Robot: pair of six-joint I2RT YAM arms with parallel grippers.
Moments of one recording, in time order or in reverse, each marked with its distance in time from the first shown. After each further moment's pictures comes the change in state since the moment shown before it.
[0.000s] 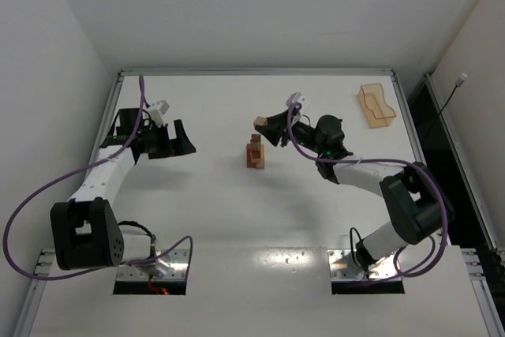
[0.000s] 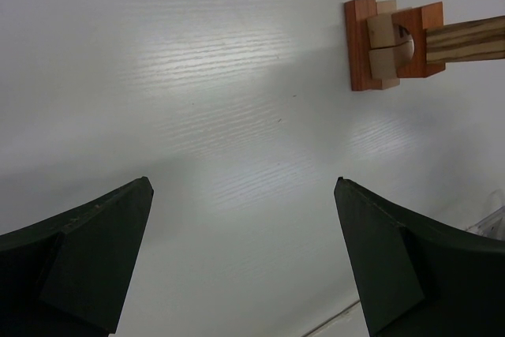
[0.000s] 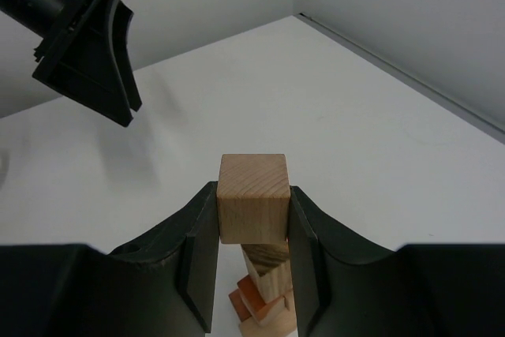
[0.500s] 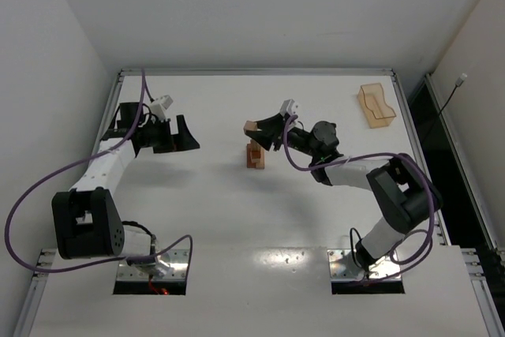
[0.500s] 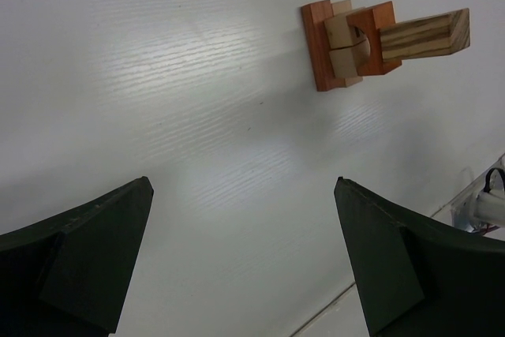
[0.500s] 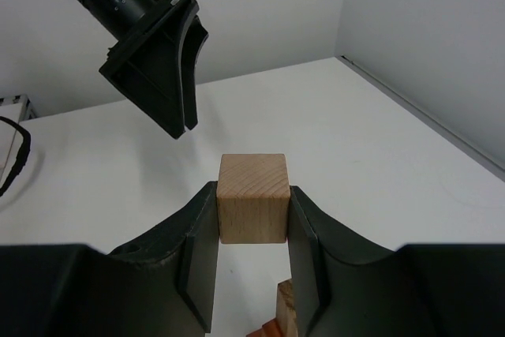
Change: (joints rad) left arm 0.000 0.070 0.070 -0.006 0.119 0.030; right arm 0.052 0.098 -0.005 0.241 -0.083 0.018
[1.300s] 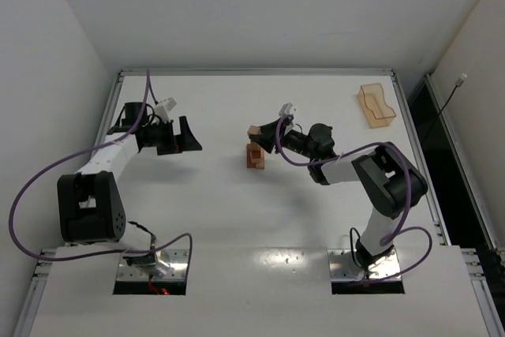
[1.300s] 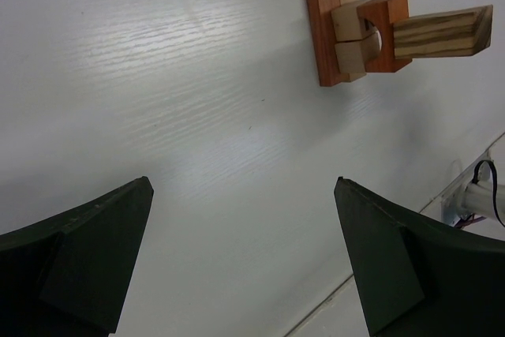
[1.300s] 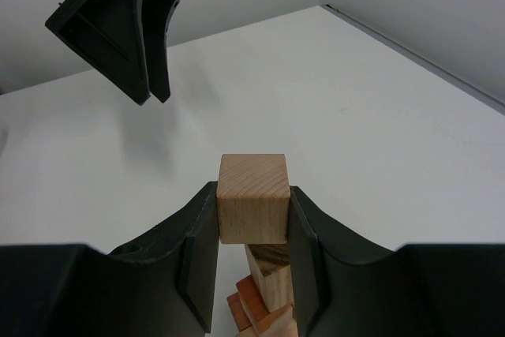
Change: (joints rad) left arm 0.000 0.100 0.009 0.016 0.035 0.001; right arm -0.037 0.141 -0.021 0.067 0.011 -0.003
